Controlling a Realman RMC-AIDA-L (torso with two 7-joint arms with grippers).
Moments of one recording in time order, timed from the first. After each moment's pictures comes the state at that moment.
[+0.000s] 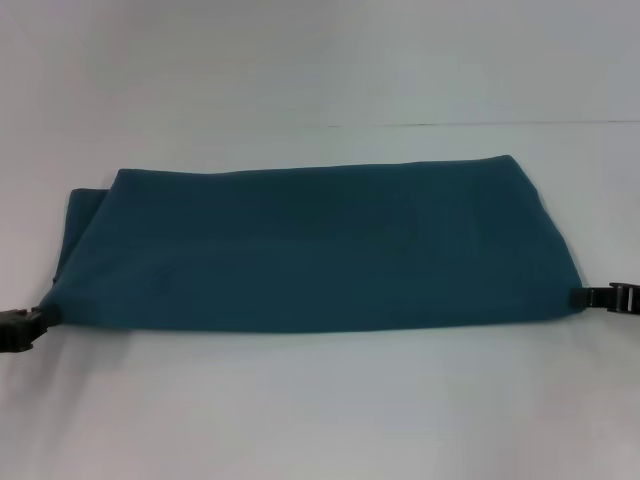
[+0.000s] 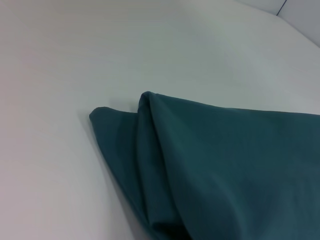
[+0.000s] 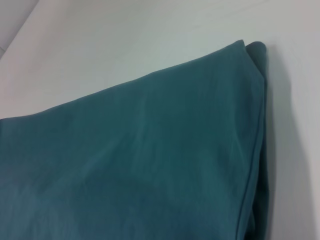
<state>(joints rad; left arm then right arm) -0.36 -2.14 0.37 0.92 2.31 1.35 -1.81 0.49 1.99 -0.62 -0.64 -2.24 -1.25 2.08</state>
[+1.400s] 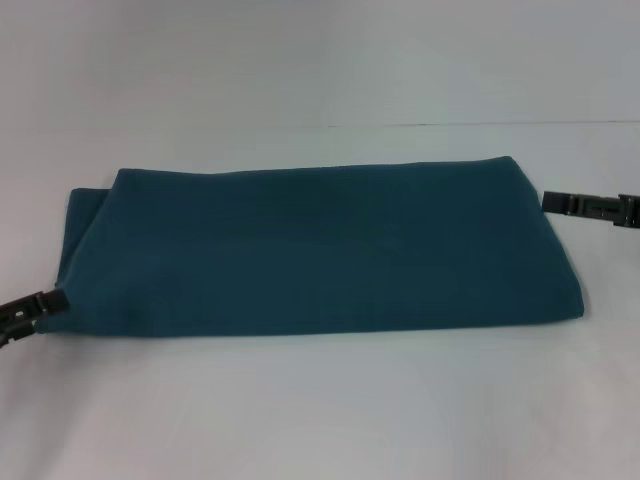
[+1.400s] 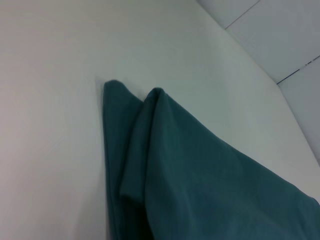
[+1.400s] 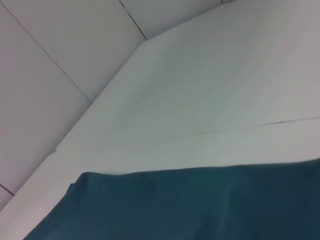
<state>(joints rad) -0.36 -2.12 0.22 0.93 2.30 1.55 -2.16 0.58 1.97 -0.46 -0.69 -2.17 -1.43 1.97</state>
